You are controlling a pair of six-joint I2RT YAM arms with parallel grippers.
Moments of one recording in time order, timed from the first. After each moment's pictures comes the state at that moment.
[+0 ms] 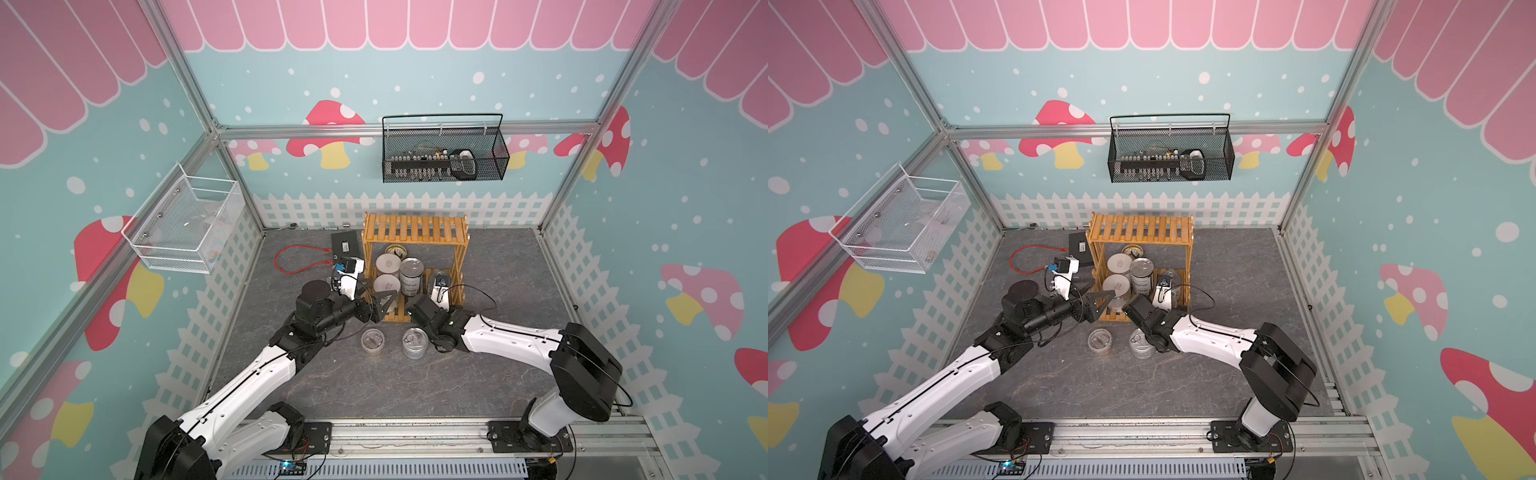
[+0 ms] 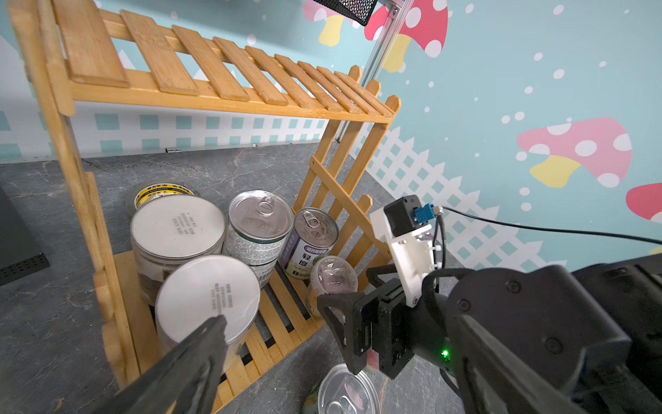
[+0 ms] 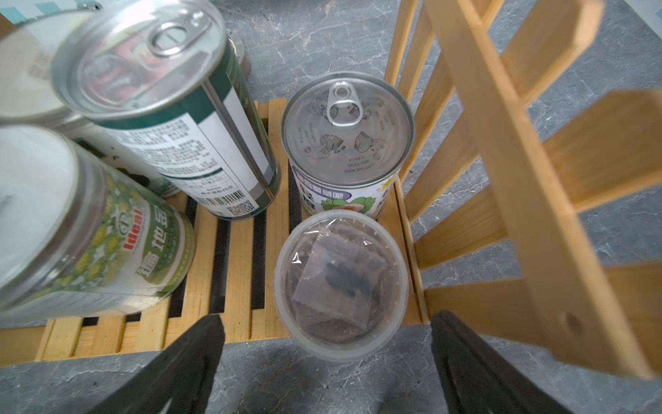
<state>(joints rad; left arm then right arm) -0.49 1.02 0.68 0.15 0.38 -0.33 0.90 1.61 0.99 -0.37 0.70 0.83</state>
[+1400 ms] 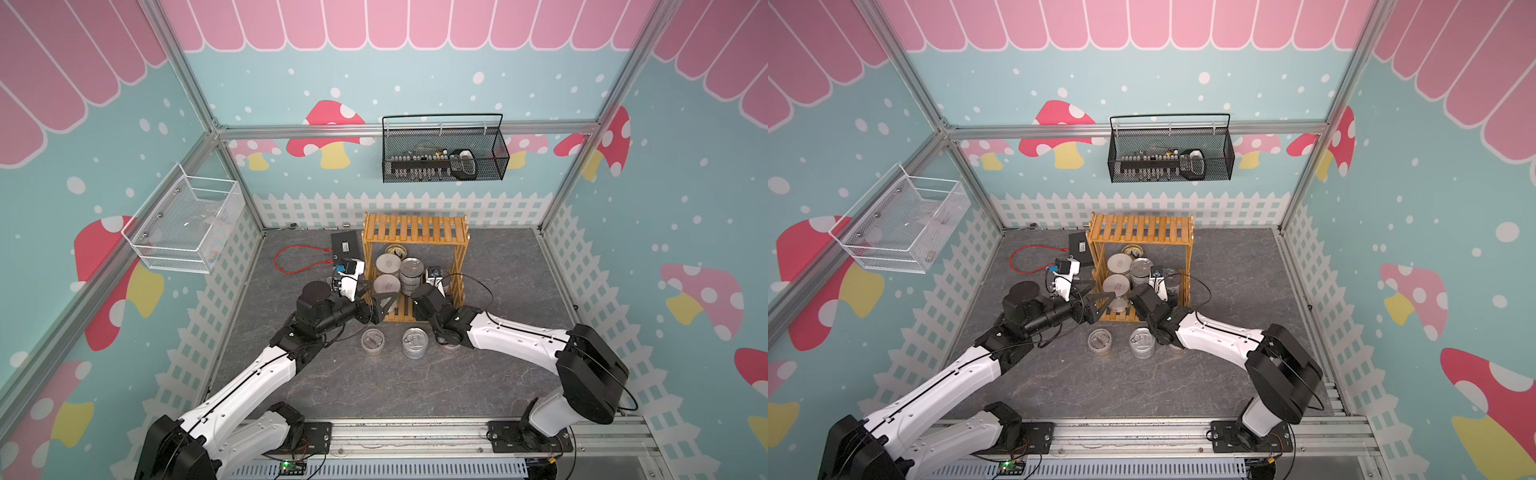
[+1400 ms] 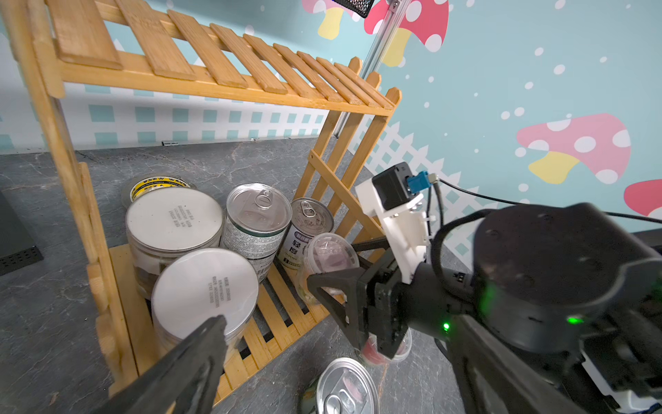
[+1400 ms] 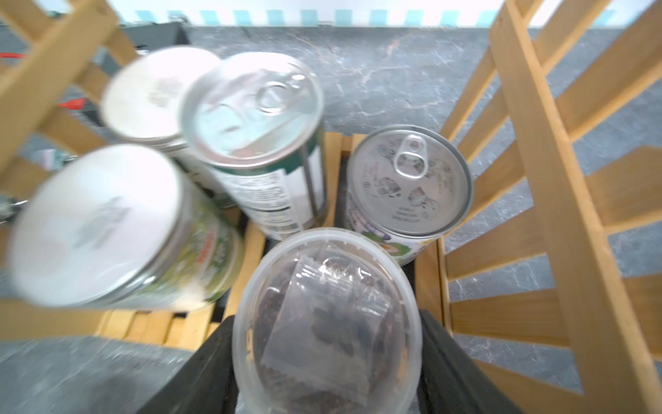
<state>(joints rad) -0.49 1.02 0.67 0.15 0.39 -0.33 0.87 1.54 0.98 -0.19 0.56 0.52</state>
